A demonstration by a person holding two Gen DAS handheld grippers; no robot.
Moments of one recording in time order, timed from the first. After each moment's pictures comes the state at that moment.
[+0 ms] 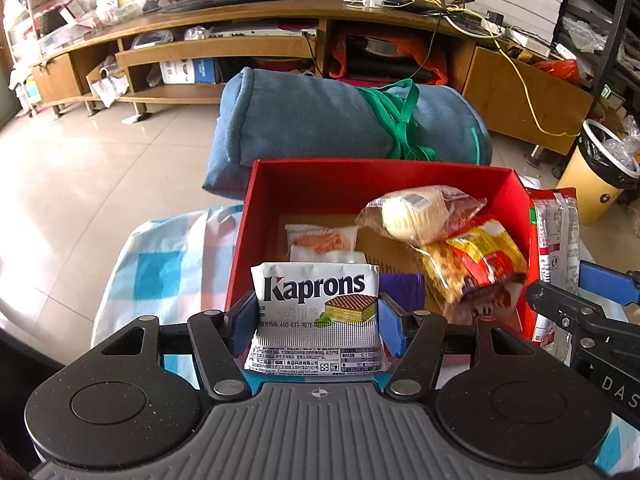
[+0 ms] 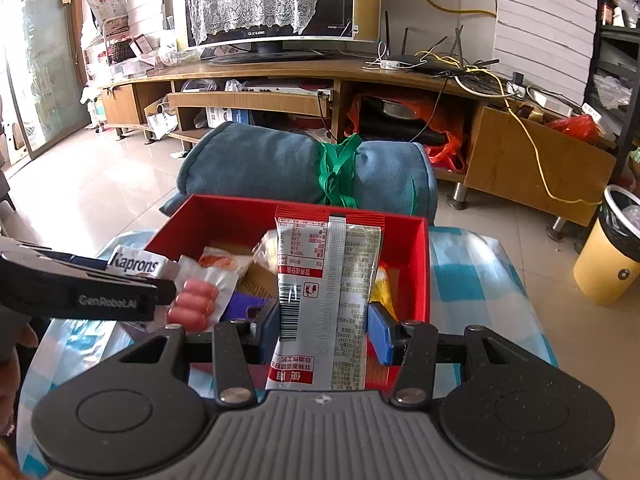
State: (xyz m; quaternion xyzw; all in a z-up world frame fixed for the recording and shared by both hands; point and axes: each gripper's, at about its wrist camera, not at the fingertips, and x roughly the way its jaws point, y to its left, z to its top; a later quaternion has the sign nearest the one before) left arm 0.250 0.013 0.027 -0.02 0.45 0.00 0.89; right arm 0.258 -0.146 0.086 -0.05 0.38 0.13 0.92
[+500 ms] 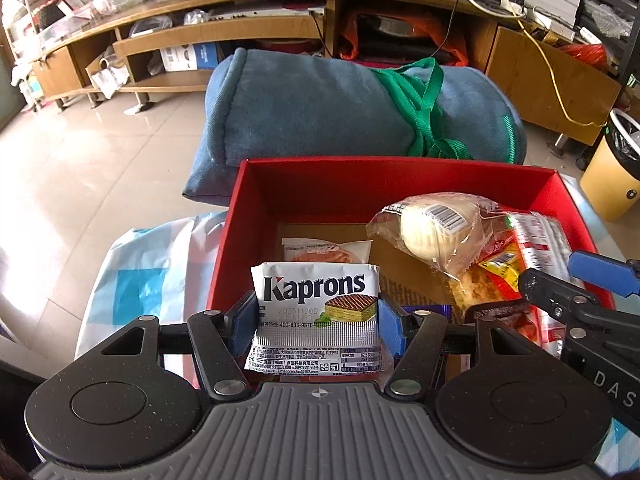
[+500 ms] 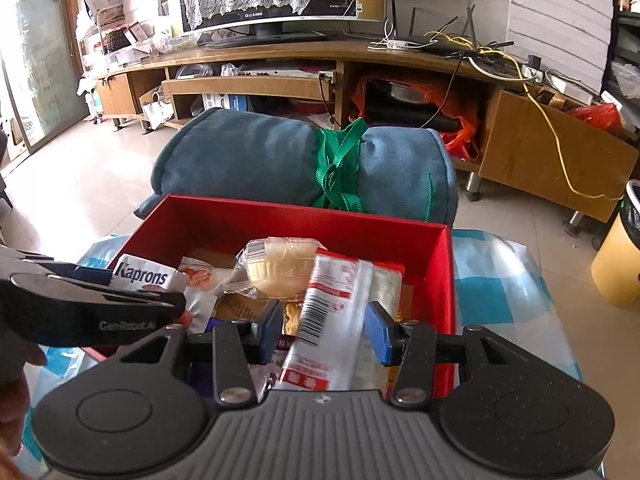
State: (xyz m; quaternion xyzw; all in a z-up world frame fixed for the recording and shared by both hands) left arm 0.297 0.004 -0.001 -0.01 0.48 0.02 0.88; right arm 0.309 -0.139 0.057 -0.05 0.40 0.13 0.90
